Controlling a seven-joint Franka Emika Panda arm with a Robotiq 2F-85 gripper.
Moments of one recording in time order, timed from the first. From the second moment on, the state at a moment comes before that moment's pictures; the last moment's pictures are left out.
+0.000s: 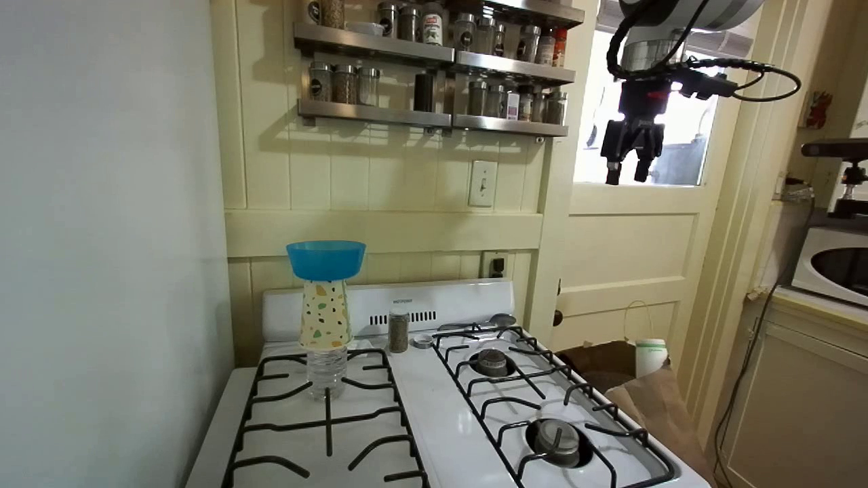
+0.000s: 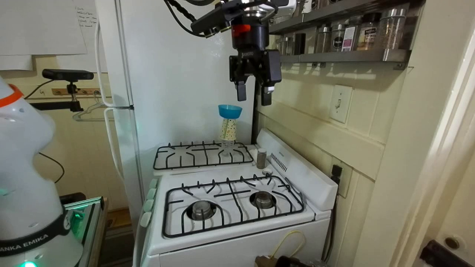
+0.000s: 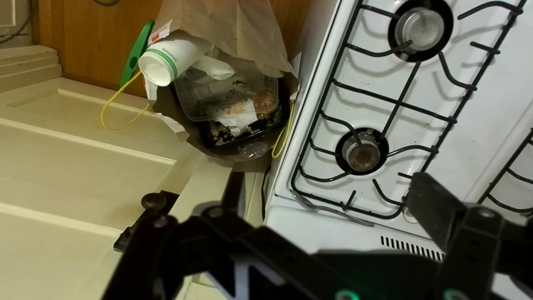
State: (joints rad) arm -0.08 -0.27 -0.21 -2.00 -0.11 1.83 -0.37
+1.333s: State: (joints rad) arm 0.01 -0.24 -0.07 -2.23 -0.06 2.11 -0.36
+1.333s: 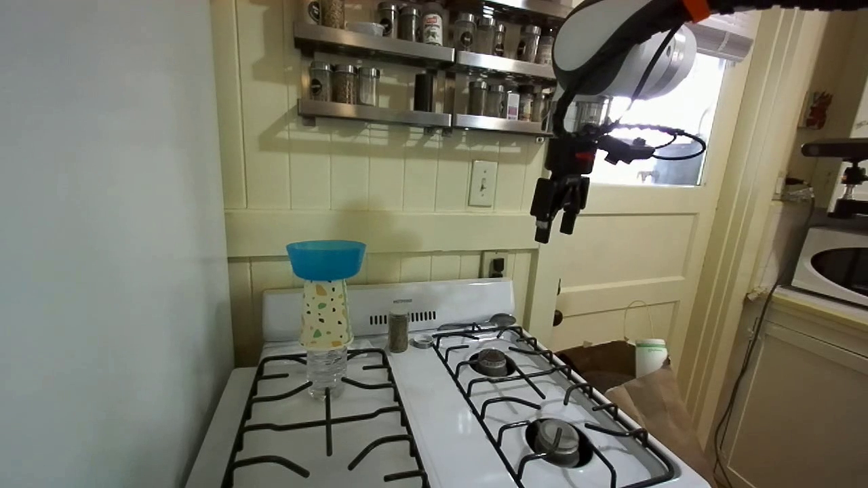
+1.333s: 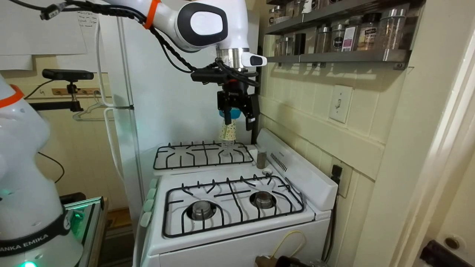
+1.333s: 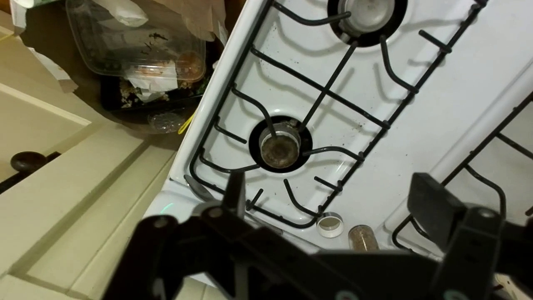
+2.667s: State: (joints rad) arm 0.00 0.04 -0.01 -2.25 -0.46 2.51 -0.16
